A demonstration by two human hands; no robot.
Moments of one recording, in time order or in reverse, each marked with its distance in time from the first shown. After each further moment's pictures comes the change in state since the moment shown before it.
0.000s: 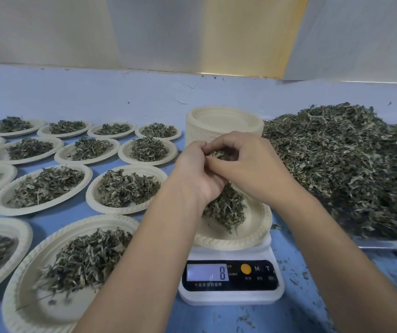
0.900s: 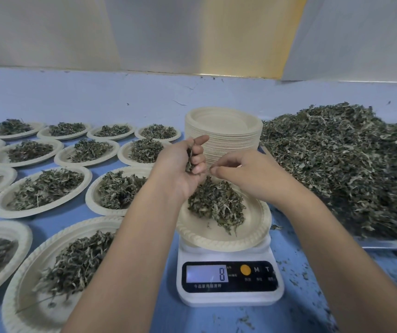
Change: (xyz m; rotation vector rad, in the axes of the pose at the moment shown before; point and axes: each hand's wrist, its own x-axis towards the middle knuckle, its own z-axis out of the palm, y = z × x) left_hand 0.006 0.017 -0.017 0.191 0.077 0.165; right_hand 0.005 0.025 -0.002 -0.069 -0.223 0.221
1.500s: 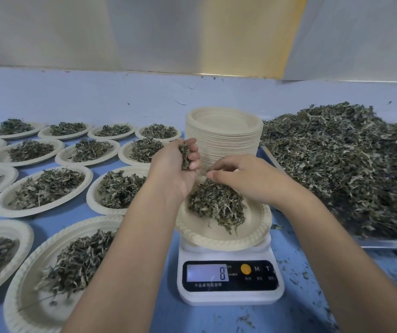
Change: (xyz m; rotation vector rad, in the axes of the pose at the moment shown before) left_hand 0.009 0.000 -0.007 -0.118 0.101 0.075; right_hand -0.002 0.000 0.001 -0.045 -0.115 0.013
